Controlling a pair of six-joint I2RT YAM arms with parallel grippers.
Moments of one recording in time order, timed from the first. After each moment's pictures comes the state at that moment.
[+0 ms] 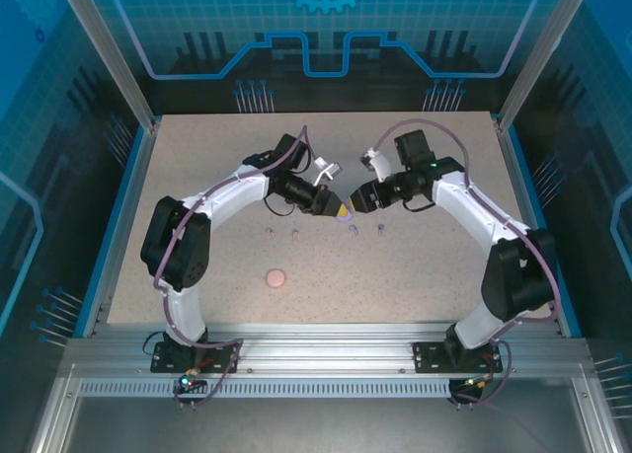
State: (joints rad) left arm -0.45 1.89 1.45 -0.62 0.95 -0.19; right arm 0.30 1.58 1.29 -0.71 -0.60 -0.08
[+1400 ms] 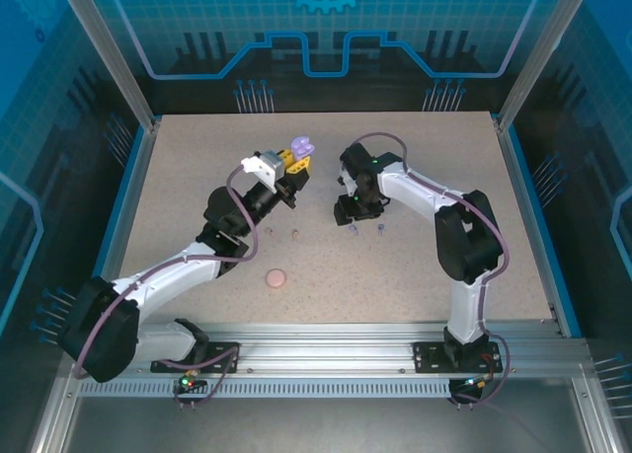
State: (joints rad) left arm -0.54 1.26 0.69 0.84 0.14 -0.03; right arm 0.52 1.97 1.53 -0.95 -0.13 0.24
